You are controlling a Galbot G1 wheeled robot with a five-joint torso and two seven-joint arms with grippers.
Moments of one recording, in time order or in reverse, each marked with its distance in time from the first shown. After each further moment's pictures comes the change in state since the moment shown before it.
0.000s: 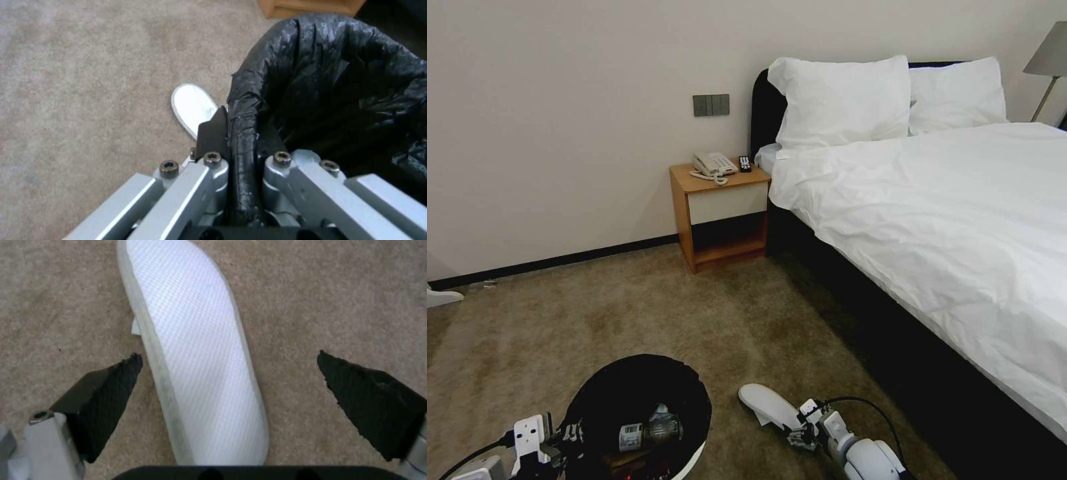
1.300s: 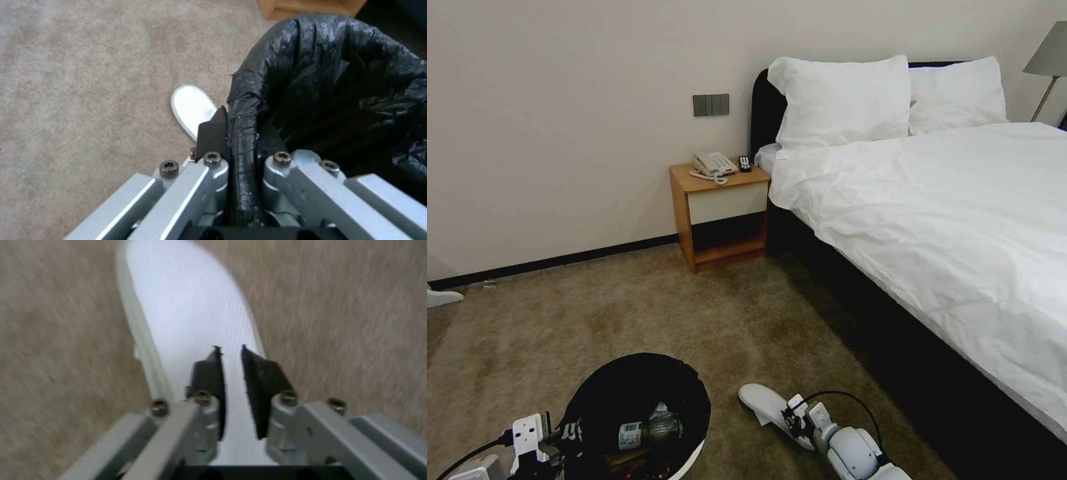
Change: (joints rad) left arm -0.004 0.008 -0.010 0.004 -0.017 -0.002 0.002; right arm 0.082 0.064 -0.028 -0.111 -0.004 0.021 -0.013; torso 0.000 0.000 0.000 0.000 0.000
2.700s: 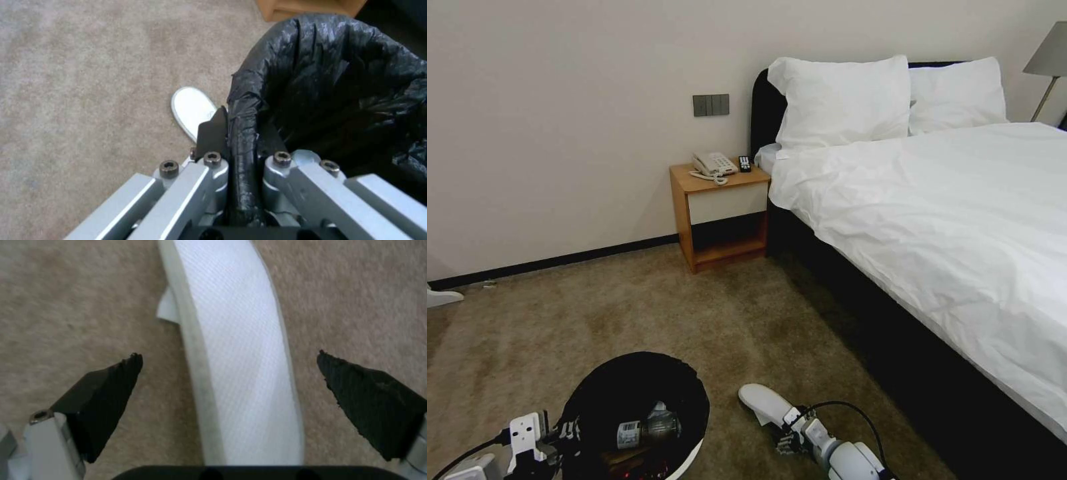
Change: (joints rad) left arm 0.002 0.006 -0.007 -0.006 -0.009 0.002 -0.002; right arm -0.038 -0.017 -0.040 0.023 -0.121 -0.025 0.012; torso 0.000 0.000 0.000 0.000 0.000
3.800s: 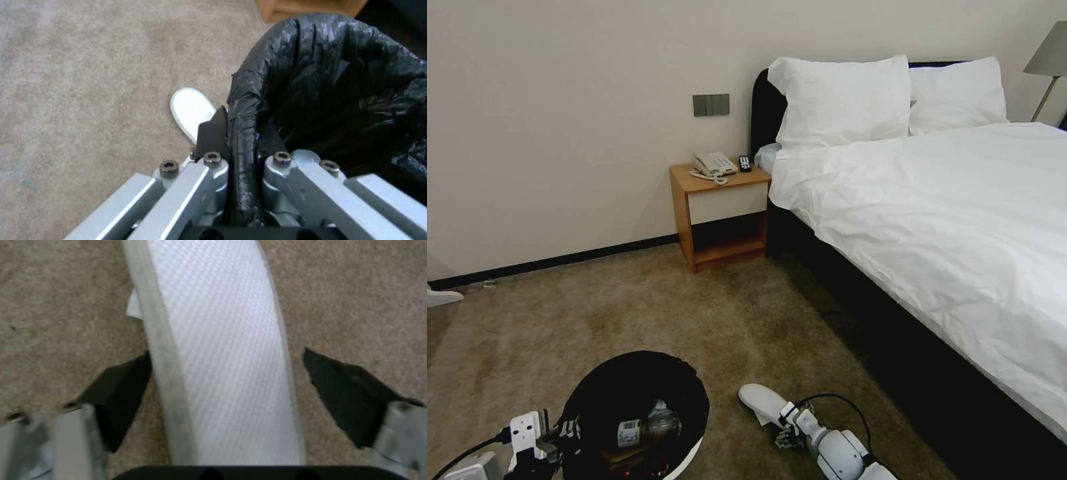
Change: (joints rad) left arm -0.010 0.004 -0.001 0.011 -0.009 0.000 0.002; right arm 0.081 0.054 -0.015 -0.126 -0.022 -0.016 -0.001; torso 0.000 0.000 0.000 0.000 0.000
